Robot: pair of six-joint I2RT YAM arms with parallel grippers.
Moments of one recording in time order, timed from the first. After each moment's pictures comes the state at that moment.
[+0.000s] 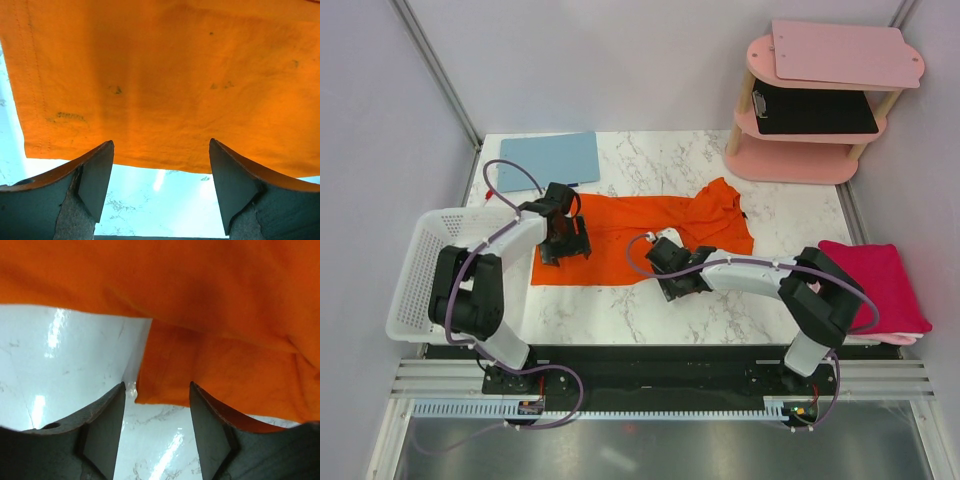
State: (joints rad) left arm -0.26 1.62 1.04 -0.68 -0.07 -0.49; right arm 0.91 1.69 0.97 -0.47 0.29 0.43
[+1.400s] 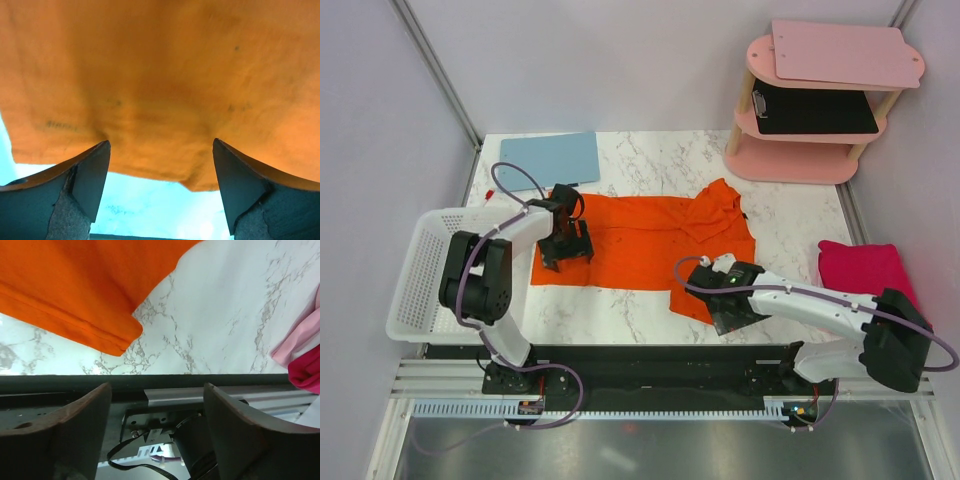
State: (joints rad) left arm -0.25 1.75 1.09 -0.71 -0.07 -0.52; right arm 0.99 1.32 0.83 -1.13 0.39 0.71
